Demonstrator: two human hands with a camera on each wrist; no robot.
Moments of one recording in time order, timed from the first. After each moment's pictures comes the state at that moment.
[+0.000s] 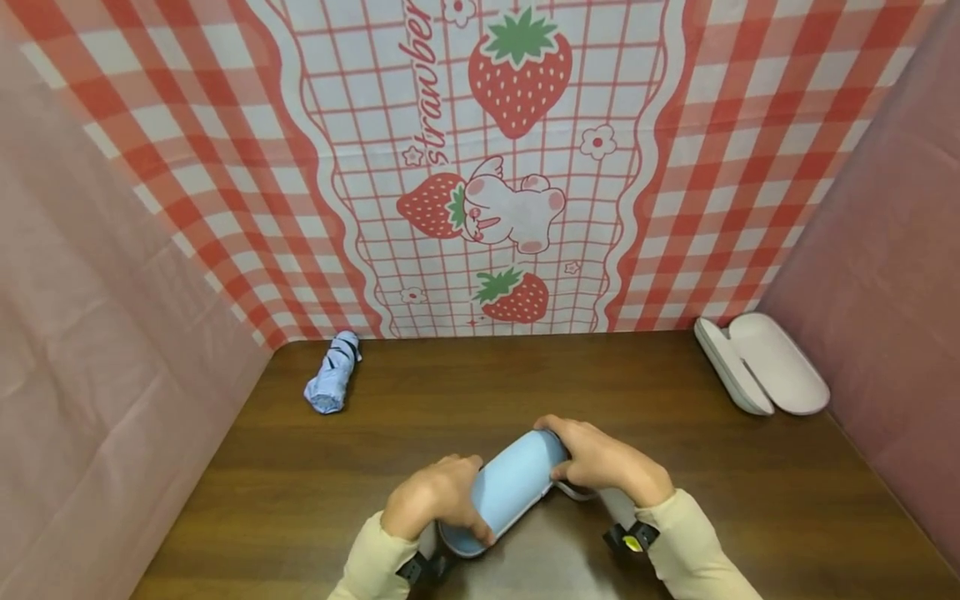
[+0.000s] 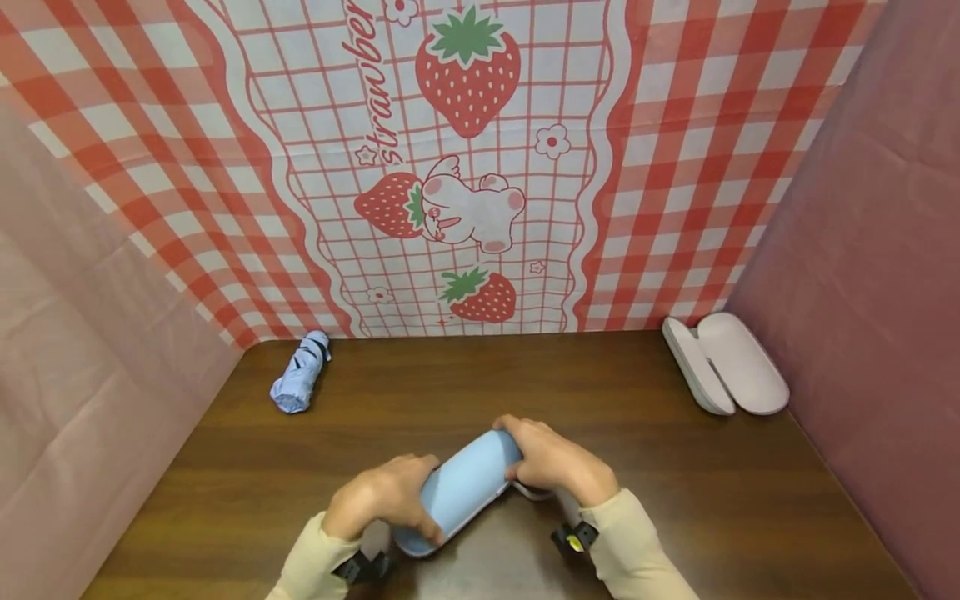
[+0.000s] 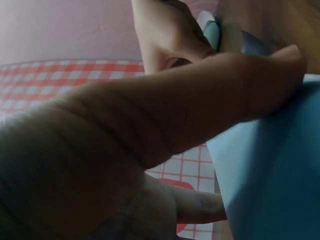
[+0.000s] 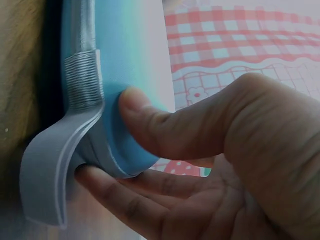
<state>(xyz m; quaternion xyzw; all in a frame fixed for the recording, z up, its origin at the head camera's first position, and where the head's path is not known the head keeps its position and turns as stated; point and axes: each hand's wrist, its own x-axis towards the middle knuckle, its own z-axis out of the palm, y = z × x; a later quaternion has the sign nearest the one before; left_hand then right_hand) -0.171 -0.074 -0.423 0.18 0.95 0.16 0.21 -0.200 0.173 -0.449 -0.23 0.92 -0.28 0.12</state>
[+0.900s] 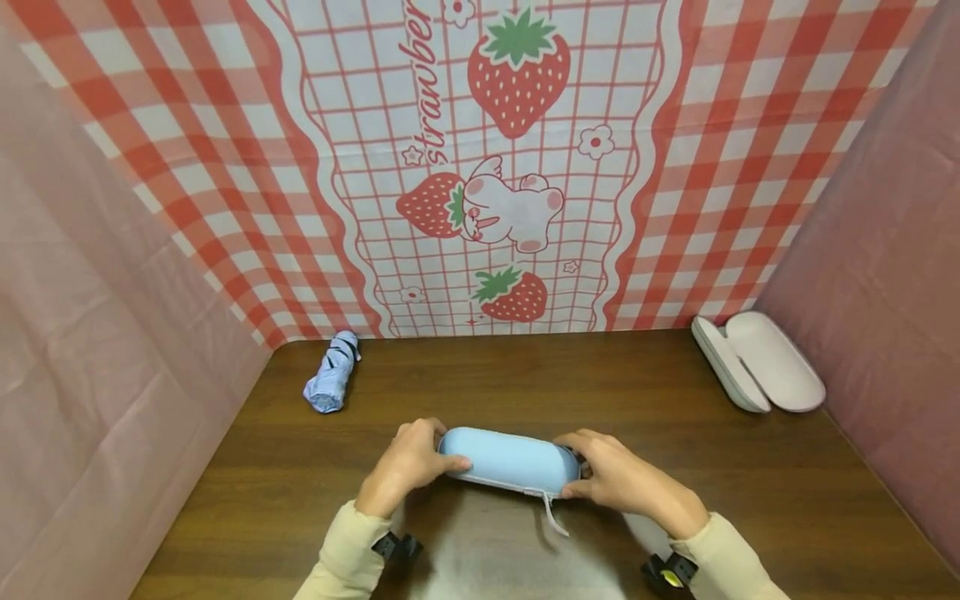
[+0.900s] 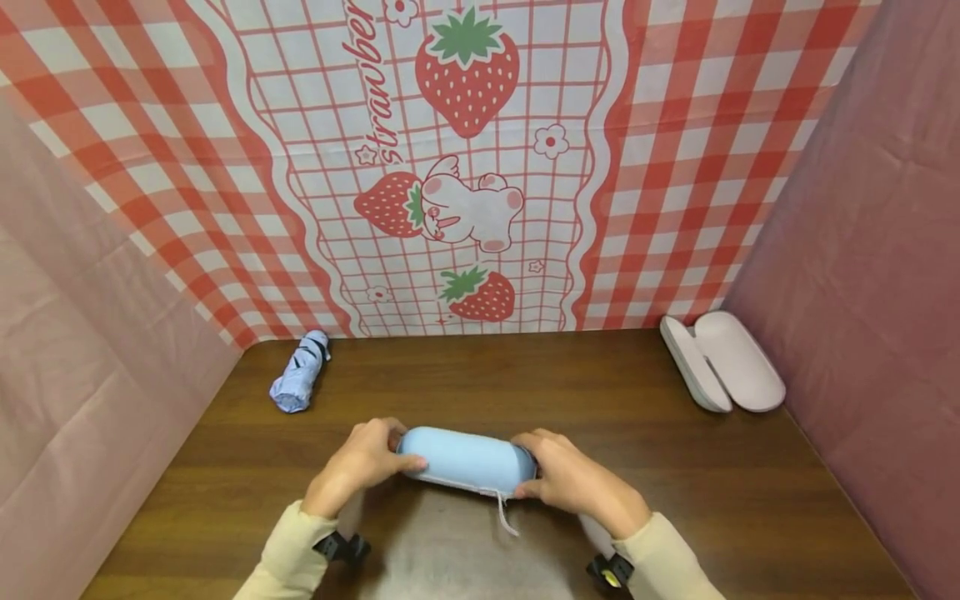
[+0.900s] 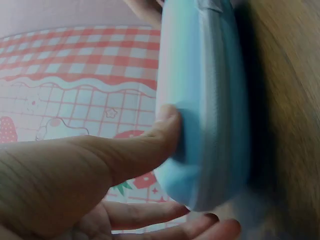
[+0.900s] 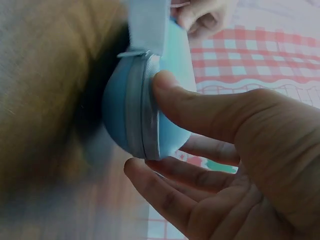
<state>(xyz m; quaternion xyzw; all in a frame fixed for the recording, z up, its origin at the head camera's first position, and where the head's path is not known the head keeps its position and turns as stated) -0.200 -0.114 -0.447 0.09 0.94 0.32 0.06 -0.171 0.193 -0.457 -0.29 0.91 -0.29 0.02</state>
